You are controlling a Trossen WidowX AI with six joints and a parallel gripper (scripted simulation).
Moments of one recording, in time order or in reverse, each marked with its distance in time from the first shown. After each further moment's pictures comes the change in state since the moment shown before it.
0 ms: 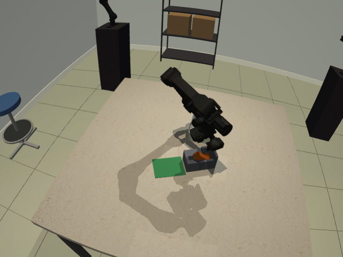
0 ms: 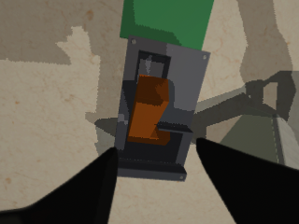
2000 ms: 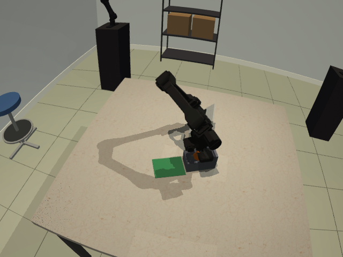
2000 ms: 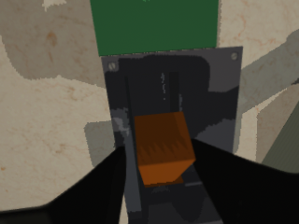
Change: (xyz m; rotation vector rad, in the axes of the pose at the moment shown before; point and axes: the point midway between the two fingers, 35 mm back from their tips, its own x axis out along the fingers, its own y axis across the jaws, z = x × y) arm 0.070 0.000 0.019 0.263 -0.002 0.023
